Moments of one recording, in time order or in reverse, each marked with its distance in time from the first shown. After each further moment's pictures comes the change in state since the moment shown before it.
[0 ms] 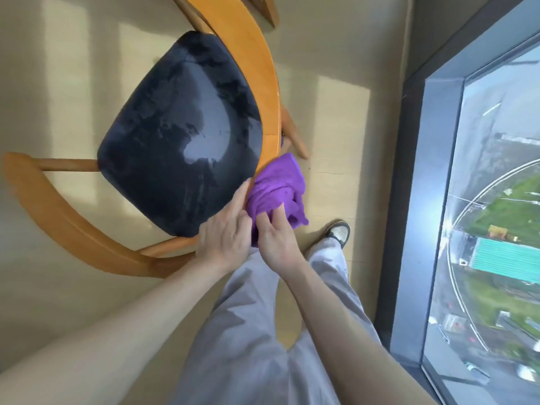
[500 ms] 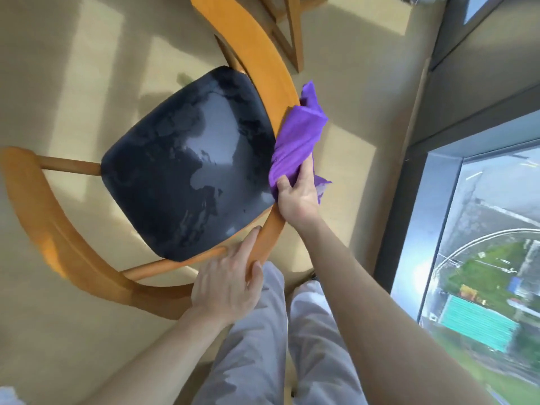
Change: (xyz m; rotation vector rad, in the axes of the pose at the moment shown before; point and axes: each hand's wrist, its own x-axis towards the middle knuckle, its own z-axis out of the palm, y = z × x) left_hand -0.003 -0.004 0.008 0.171 0.141 0.080; right_hand 0.126 -0.085 -0.028 -0.222 0.135 -0.191
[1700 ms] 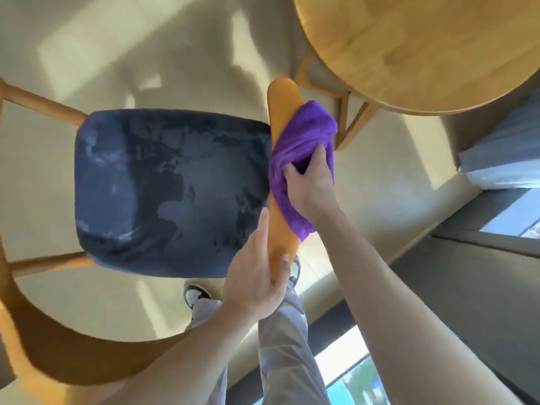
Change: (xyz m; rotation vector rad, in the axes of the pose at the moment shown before) left_hand 0.262 0.086 -0.007 -0.647 0.410 -0.588; right_hand 0.250 -0.177 0.011 -0.595 -0.384 -0.313
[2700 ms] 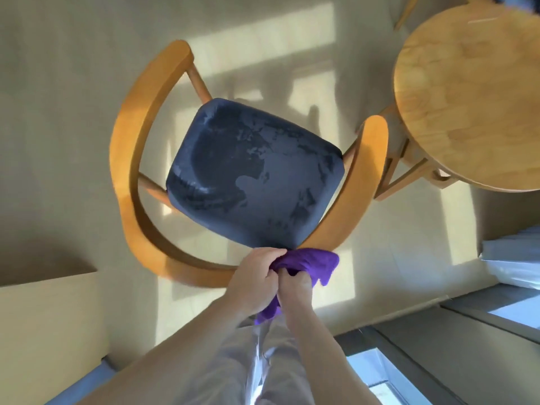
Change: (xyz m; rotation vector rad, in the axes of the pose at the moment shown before) left_hand -0.123 -0.033 -0.076 -0.243 -0.004 -0.249; right_hand -0.235 0.037 0.086 -0.071 -0.266 0.528
